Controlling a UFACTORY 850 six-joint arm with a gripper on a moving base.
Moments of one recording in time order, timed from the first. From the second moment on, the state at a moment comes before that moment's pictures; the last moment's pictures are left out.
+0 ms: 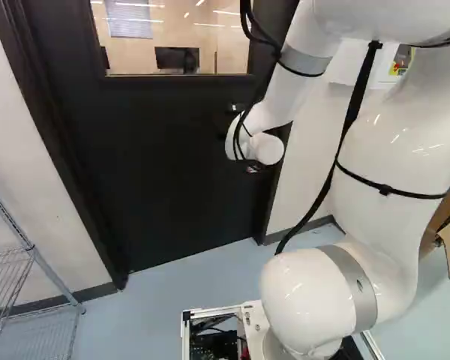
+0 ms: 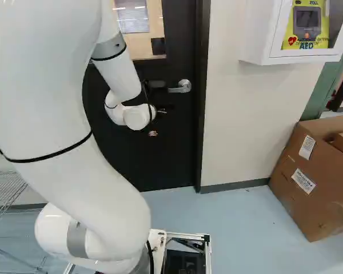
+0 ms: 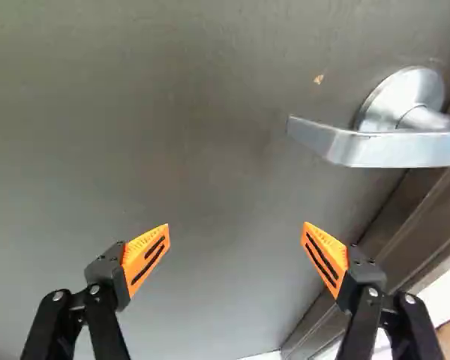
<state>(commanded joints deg) 2.2 -5.7 -31.2 0.0 48.5 0.0</state>
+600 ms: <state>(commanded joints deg) 1.0 3.0 -23.9 0.0 48.5 0.0</state>
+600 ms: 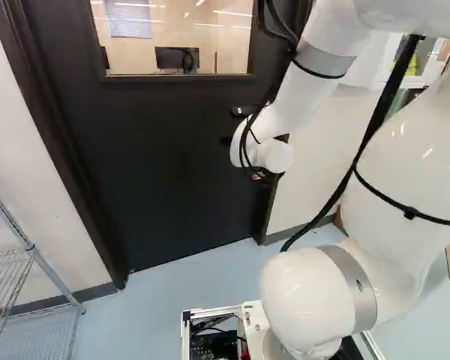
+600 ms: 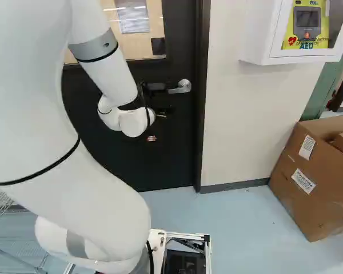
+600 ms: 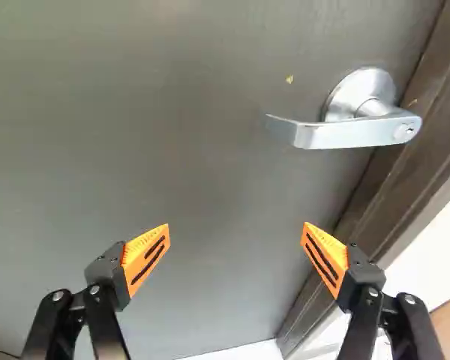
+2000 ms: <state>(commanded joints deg) -1.1 9.2 -27.4 0.0 48.5 0.0</state>
